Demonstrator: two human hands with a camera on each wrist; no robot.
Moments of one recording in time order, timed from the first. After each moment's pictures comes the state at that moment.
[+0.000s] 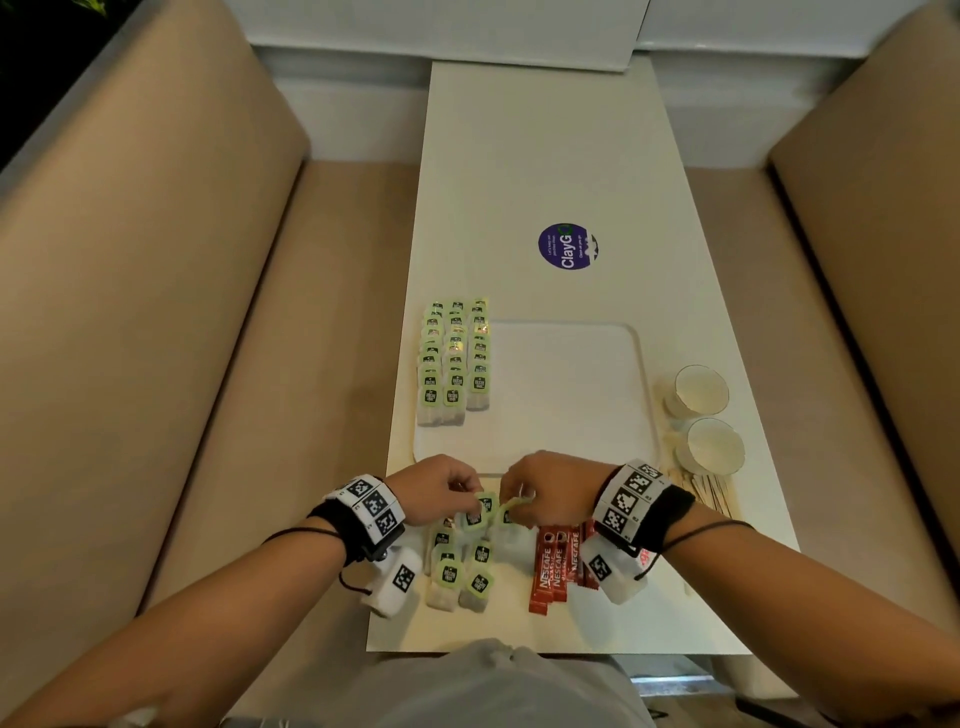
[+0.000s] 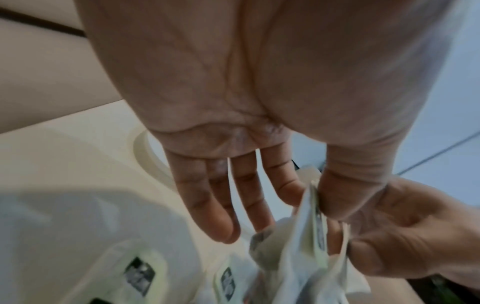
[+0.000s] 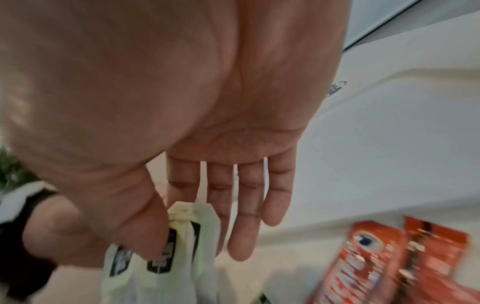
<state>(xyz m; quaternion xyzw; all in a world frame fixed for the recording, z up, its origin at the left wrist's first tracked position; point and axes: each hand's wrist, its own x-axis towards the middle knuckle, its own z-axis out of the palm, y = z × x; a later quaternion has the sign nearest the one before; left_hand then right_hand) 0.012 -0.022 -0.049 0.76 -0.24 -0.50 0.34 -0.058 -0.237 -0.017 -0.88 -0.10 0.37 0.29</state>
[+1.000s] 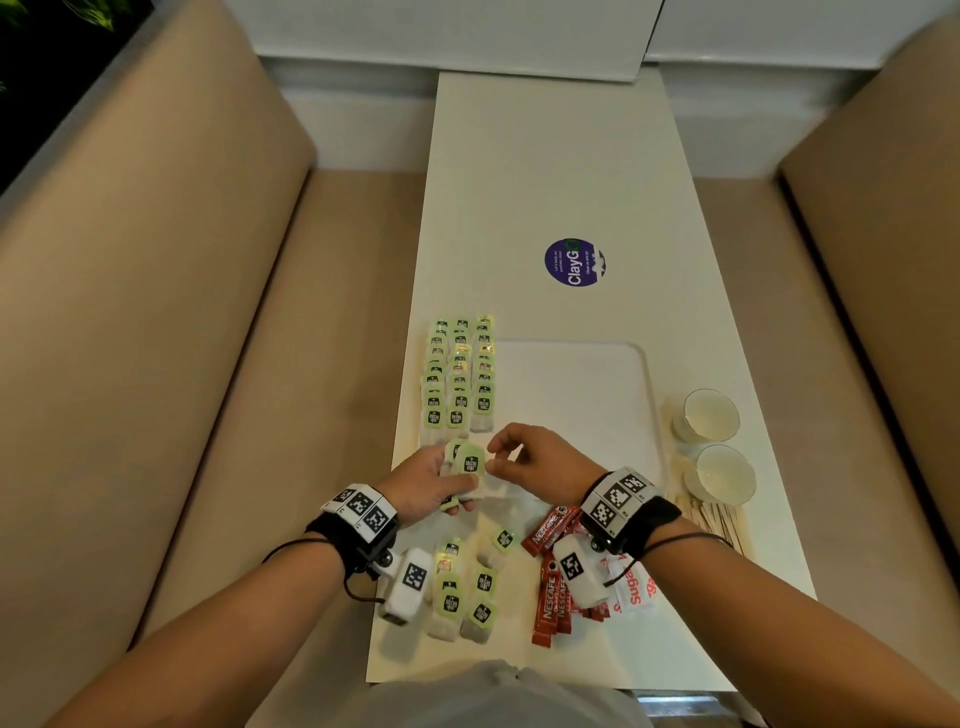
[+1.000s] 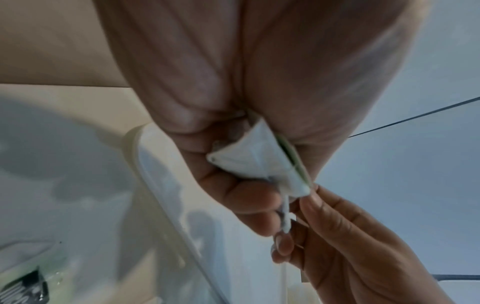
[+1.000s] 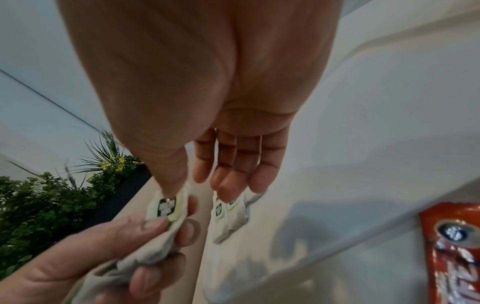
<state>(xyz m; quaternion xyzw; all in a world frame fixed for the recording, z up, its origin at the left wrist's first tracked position) 0.032 -0.031 -0.040 0.68 -0.06 -0.46 0.57 -0.016 -0.238 -0.033 -0.86 0.05 0.22 0.47</state>
